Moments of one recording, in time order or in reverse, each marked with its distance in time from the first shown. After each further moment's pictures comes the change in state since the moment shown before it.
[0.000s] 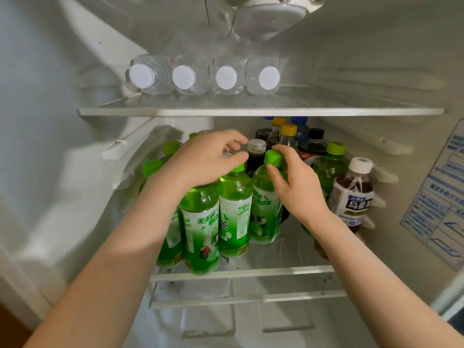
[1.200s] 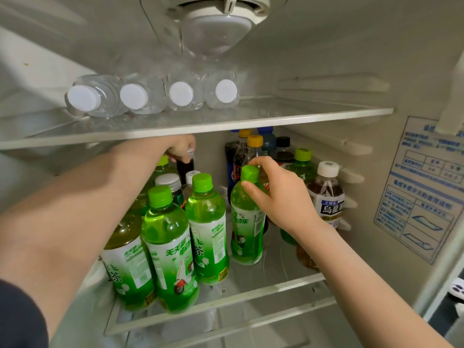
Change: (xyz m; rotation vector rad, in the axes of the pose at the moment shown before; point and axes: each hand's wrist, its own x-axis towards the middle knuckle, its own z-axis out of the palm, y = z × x) left_hand 0.147 -0.062 0.012 0.447 -0.524 -0.231; right_hand 0.000 0.003 -0.020 -0.116 0.002 0.005
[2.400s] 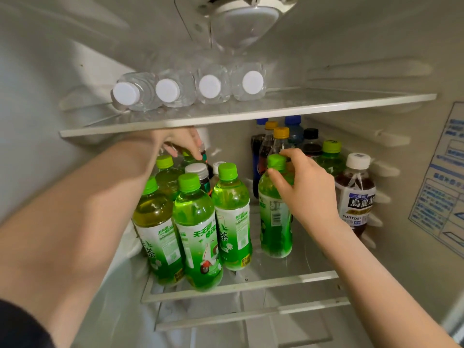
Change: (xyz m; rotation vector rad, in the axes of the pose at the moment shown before) left_hand -0.043 -0.040 0.004 -0.334 0.112 -0.177; right_hand -0.006 0.003 0.014 -0.088 0.168 0.050
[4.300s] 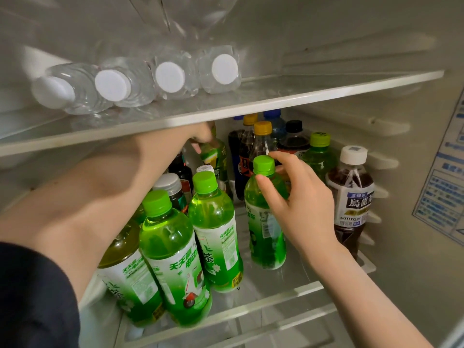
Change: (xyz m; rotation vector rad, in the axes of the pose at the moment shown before) left_hand 0.074 0.077 0.024 0.182 0.008 0.172; right_hand -0.012 -0.005 0.005 0.091 0.109 0.087
